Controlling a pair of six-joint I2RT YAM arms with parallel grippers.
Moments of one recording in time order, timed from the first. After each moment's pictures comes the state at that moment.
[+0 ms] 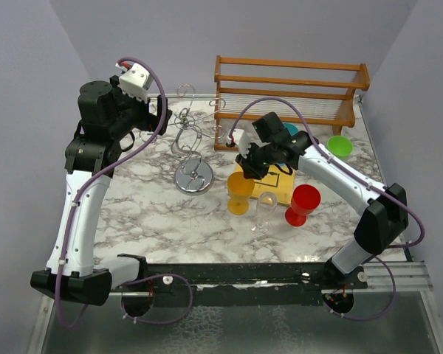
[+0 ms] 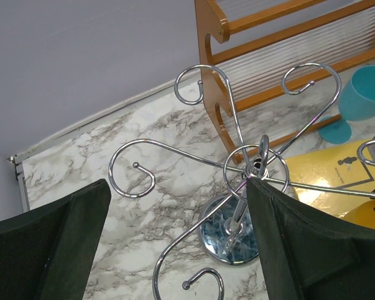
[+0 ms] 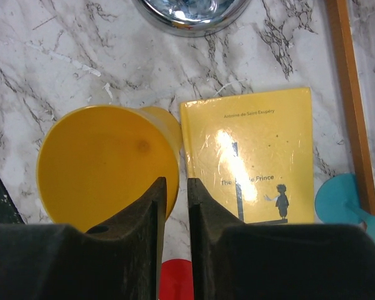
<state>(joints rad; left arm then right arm) -0.14 1.19 1.54 -0.58 0.30 0.15 0.66 1.61 1.43 -0.77 -0.33 -0.46</state>
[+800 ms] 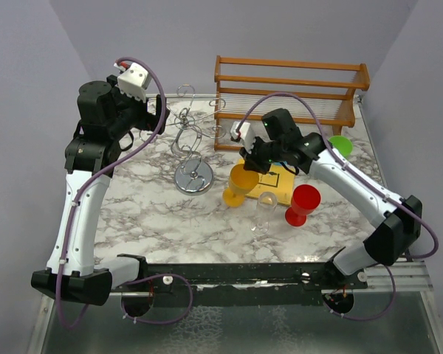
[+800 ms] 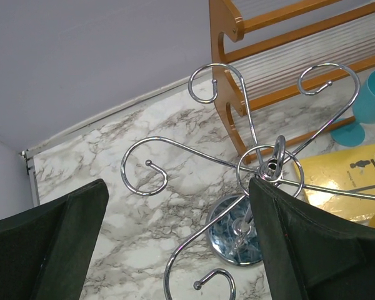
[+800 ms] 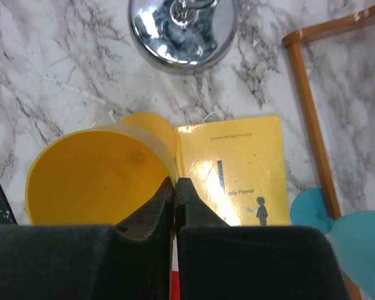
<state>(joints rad) -0.13 1.19 1.54 -0.58 0.27 0.15 0.66 1.53 1.42 -0.72 -0.35 -0.46</state>
